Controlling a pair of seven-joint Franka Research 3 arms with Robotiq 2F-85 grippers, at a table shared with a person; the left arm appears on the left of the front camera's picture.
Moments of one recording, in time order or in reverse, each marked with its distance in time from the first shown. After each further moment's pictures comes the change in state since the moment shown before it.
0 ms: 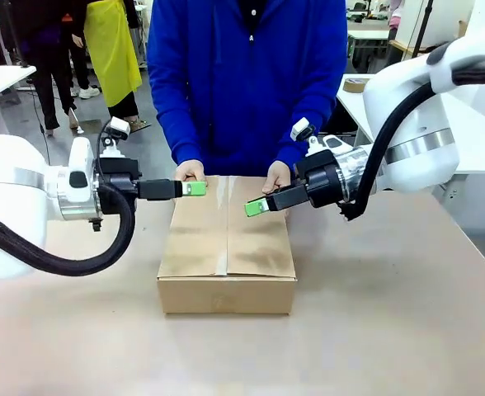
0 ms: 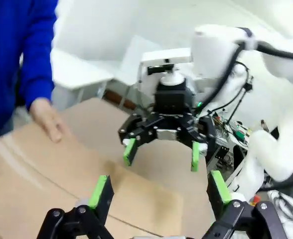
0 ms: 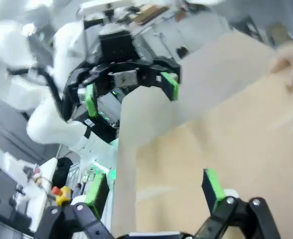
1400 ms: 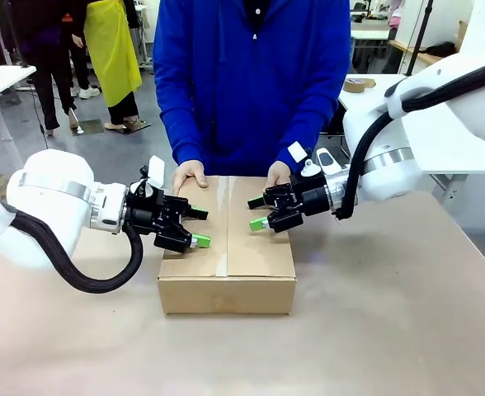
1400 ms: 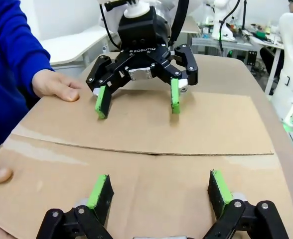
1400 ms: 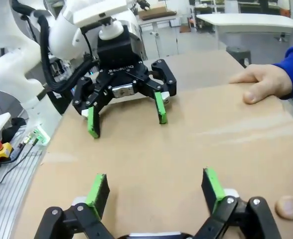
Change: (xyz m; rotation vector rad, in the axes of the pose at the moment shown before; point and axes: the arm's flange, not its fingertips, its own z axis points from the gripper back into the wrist) left arm -0.047 0.075 -0.017 0.011 0.326 -0.441; right arm -0.030 -0.097 -0.012 -0.063 0.039 0.322
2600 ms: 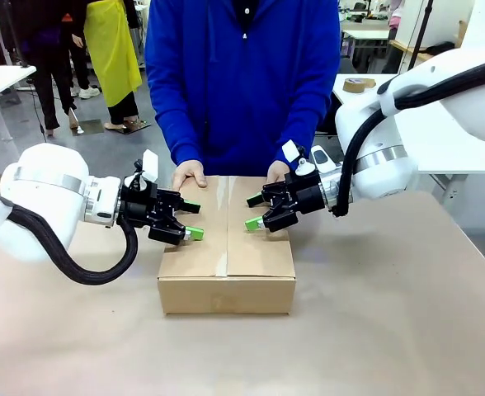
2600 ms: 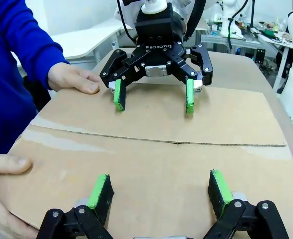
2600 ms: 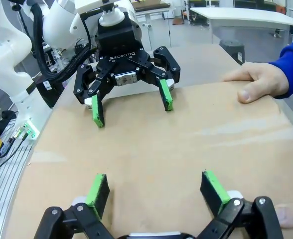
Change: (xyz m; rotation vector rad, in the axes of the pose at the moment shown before) left arm -0.001 0.016 0.014 0.038 0.015 0.004; right arm 0.006 -0.002 -0.006 -0.036 0.036 0.024
